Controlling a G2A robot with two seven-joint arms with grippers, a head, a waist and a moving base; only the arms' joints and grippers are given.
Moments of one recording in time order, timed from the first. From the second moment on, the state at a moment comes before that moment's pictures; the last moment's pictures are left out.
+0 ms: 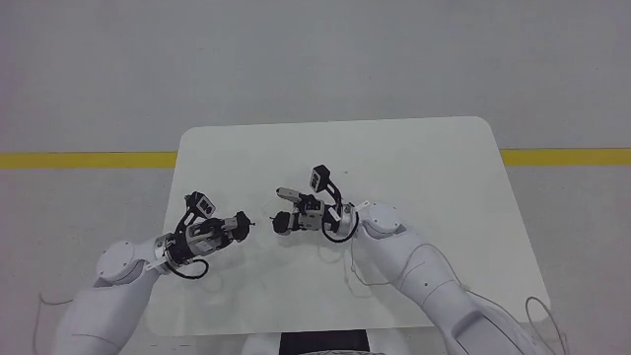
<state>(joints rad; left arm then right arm) 1.62 -0.98 -1.42 -1.42 -0.80 -0.20 -1.23 -1.11 -1.50 0.89 -0.89 0.60 -0.25 1.03</state>
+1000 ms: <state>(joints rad) 1.59 -1.09 -1.59 -1.34 -0.65 -0.34 -1.39 -1.11 -1.50 0.89 -0.89 0.60 -0.25 1.03</state>
